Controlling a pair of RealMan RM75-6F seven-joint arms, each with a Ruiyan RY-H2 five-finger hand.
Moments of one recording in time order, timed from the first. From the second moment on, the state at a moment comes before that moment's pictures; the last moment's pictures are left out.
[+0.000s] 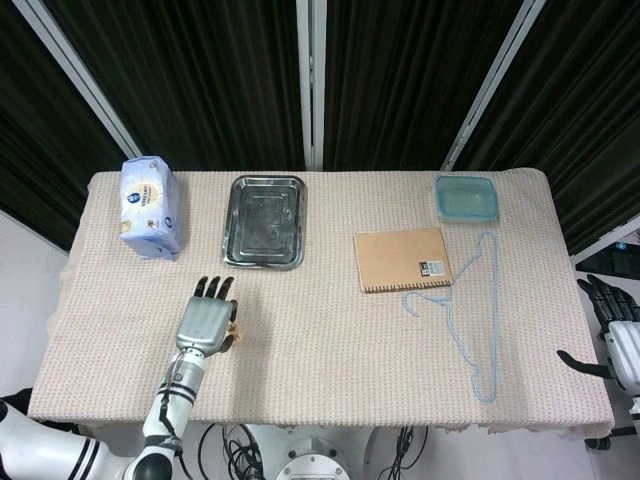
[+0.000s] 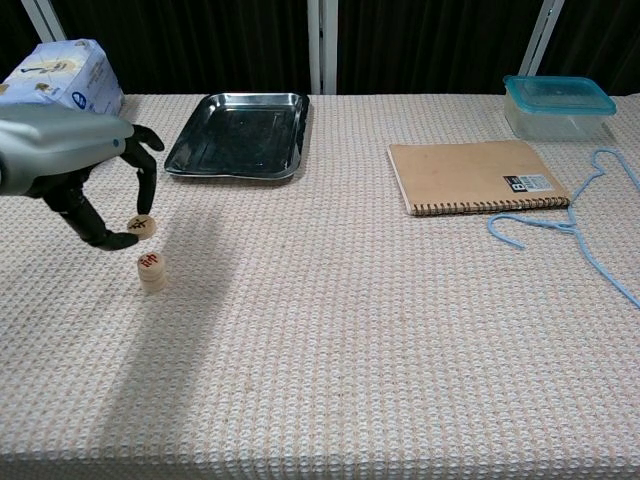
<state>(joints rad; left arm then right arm) -0.78 -1.51 -0.09 -2.13 0.57 1.50 1.03 0.08 -0.96 0.04 -1.60 -1.50 1.40 0.32</state>
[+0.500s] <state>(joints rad) -0.74 -1.55 -0.04 -2.08 0.63 1.47 0.96 0.07 -0.95 0.05 -1.60 -1.49 1.42 0.34</state>
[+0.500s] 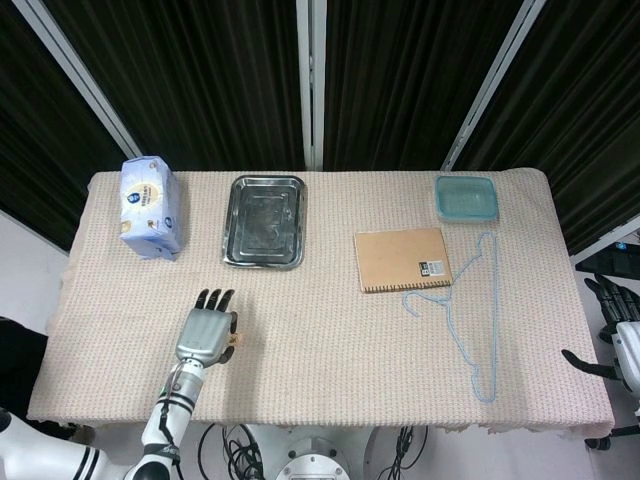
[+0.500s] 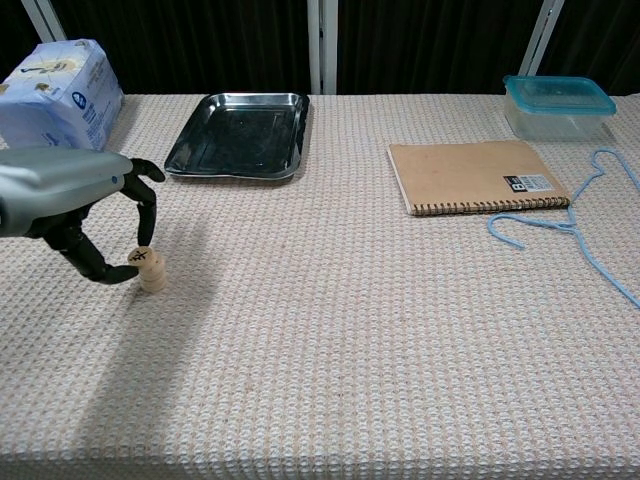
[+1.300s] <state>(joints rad) -0.74 -1.57 -0.07 -2.05 0.60 1.46 0.99 0.07 -0.94 0.05 -1.60 -1.49 1.41 0.35</state>
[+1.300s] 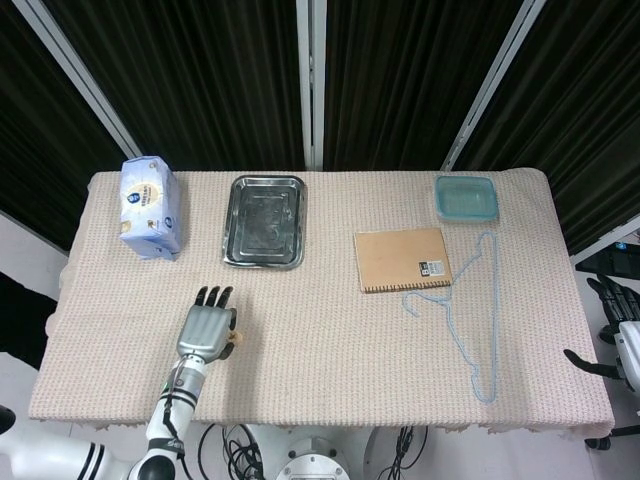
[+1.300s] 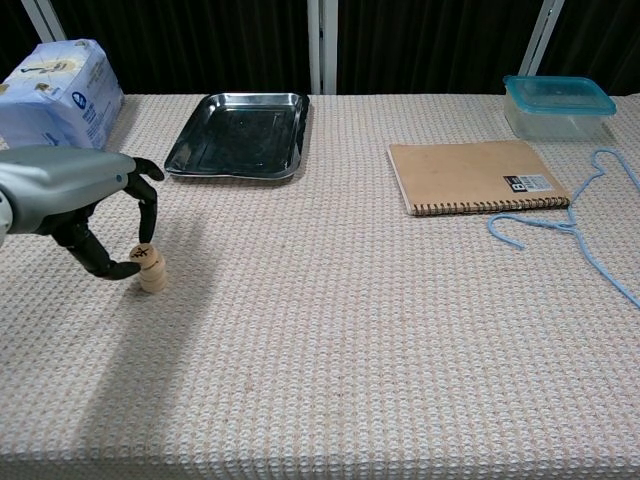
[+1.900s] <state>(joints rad) -0.74 -1.56 -0.08 -2.06 0.59 1.45 1.00 0.08 -0.94 0.05 -1.60 -1.48 1.39 0.34</state>
